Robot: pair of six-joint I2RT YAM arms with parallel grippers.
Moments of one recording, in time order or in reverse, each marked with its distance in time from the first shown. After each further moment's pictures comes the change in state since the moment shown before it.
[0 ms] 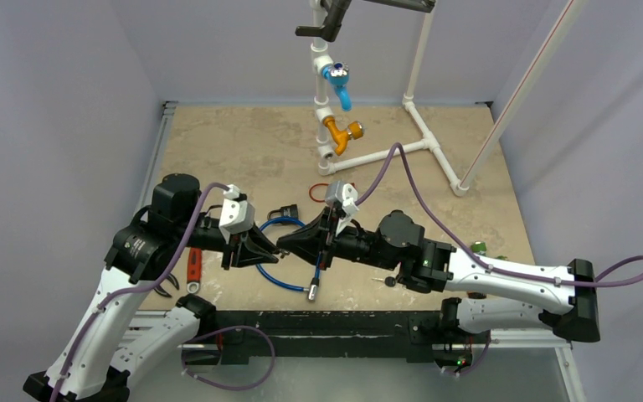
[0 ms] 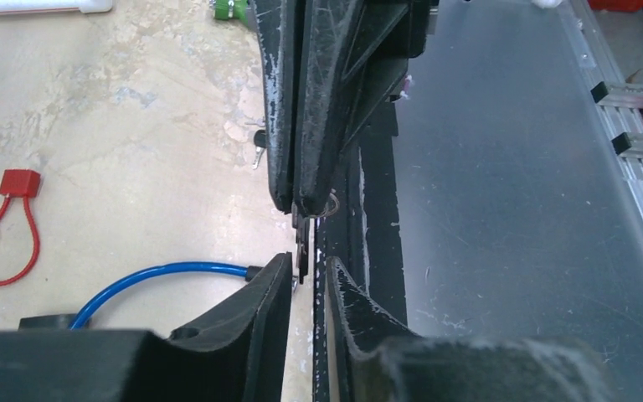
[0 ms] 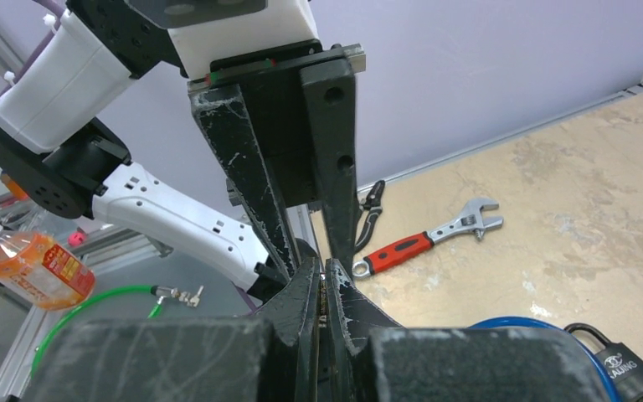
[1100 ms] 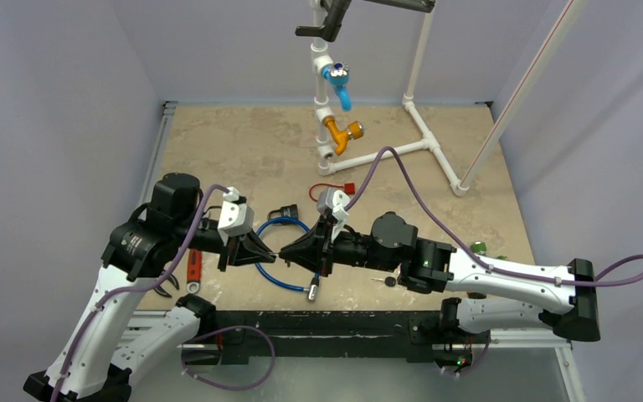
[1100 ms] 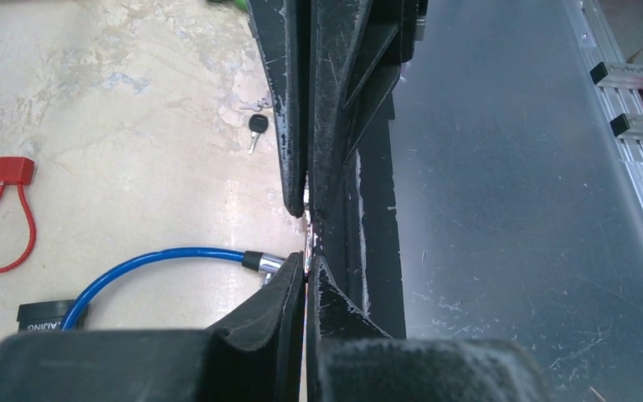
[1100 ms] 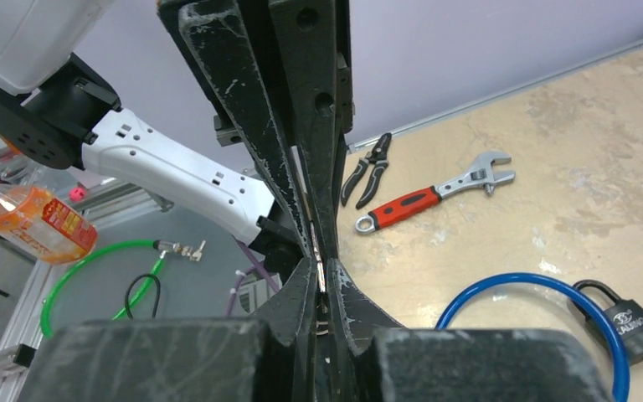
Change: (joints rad) left arm 0.016 0.021 0.046 -0.124 0.021 0.102; right arm 0.011 0.003 0.000 -0.095 -0.029 -0.002
